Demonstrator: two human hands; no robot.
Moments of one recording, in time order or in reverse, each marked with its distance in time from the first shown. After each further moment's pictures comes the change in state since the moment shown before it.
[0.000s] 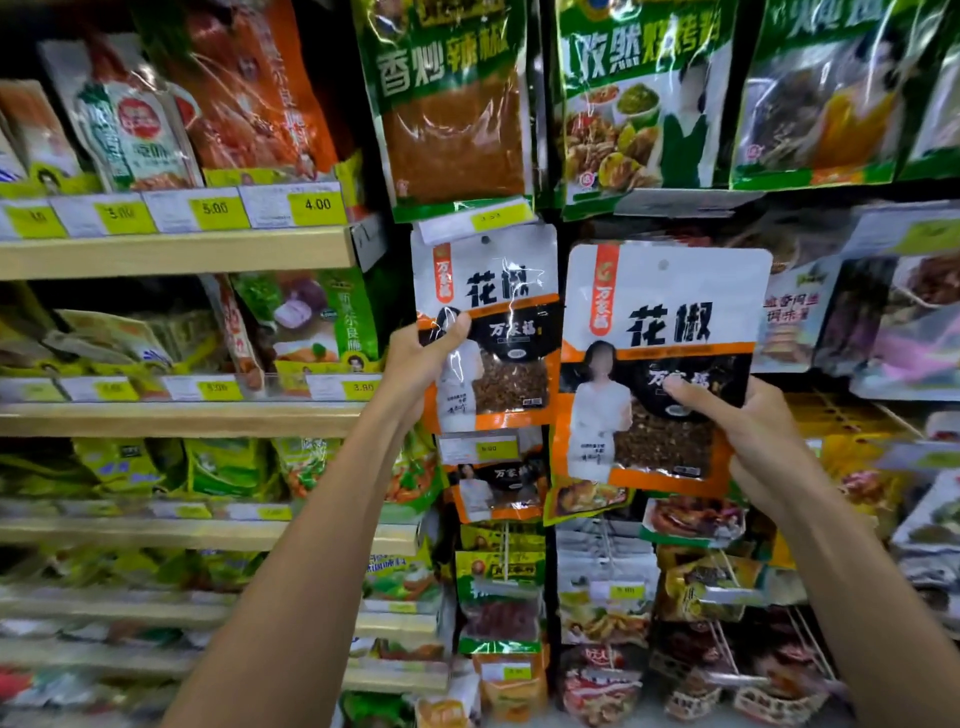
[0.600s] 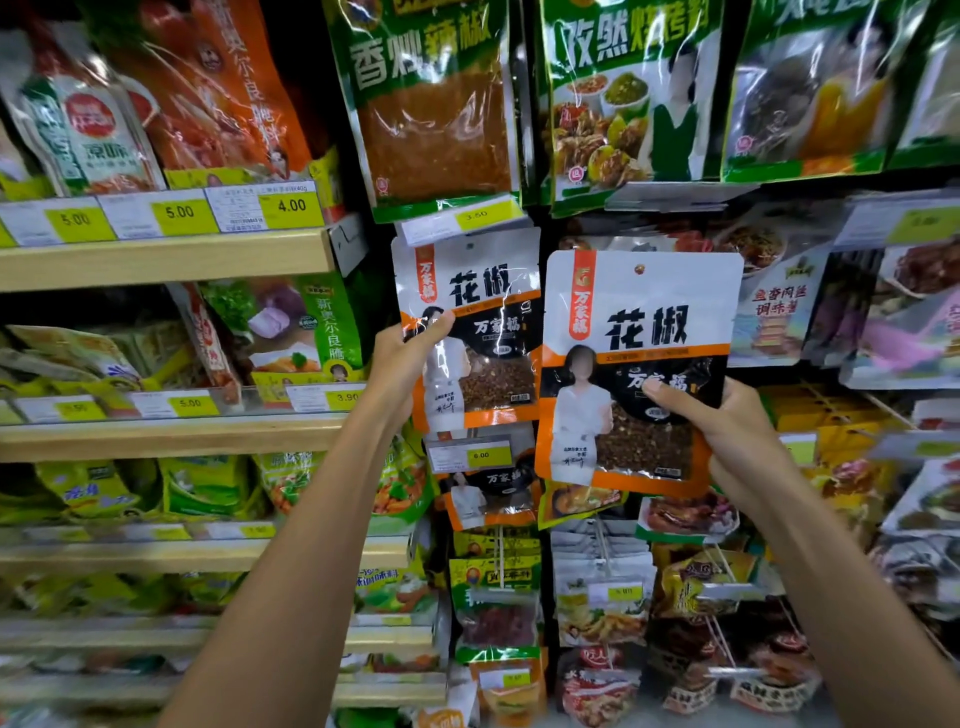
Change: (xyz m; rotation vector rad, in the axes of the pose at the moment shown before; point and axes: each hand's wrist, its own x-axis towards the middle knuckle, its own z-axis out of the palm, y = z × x) left_hand 0.029 -0.019 -0.002 -0.089 0.072 -0.062; right_hand 0.004 0.007 0.014 0.022 0.045 0.022
